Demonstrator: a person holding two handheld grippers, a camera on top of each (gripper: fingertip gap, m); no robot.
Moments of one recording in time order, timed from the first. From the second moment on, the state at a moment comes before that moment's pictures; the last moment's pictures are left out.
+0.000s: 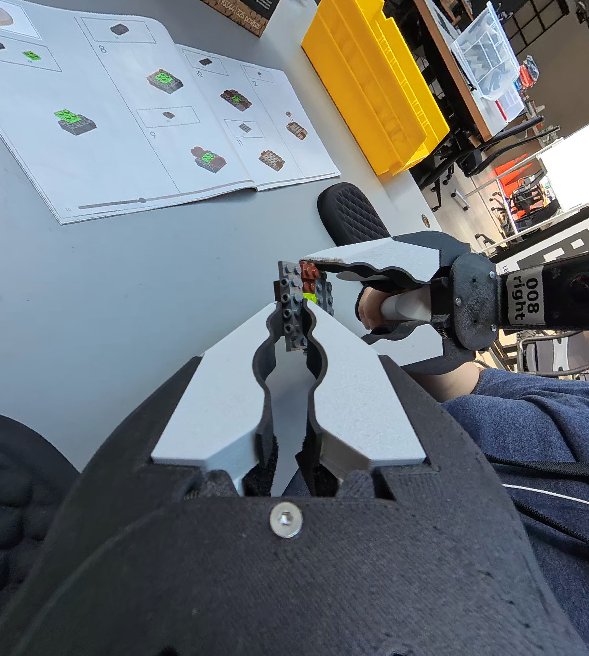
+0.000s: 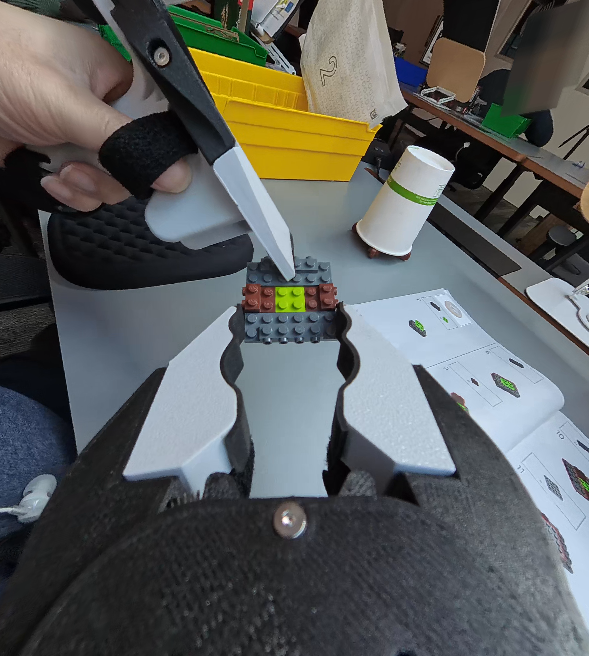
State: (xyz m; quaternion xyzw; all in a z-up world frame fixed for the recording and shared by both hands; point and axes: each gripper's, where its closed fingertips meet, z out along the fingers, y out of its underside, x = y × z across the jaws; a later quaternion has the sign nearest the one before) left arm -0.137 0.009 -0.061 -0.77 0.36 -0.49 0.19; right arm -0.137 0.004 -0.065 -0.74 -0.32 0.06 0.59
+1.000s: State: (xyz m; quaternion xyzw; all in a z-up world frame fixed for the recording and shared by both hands) left arm -0.123 -0.016 -0.002 -0.66 0.41 -0.52 0.35; right arm -0.121 -0.020 -0.004 -0.54 -0.39 -0.11 0.73
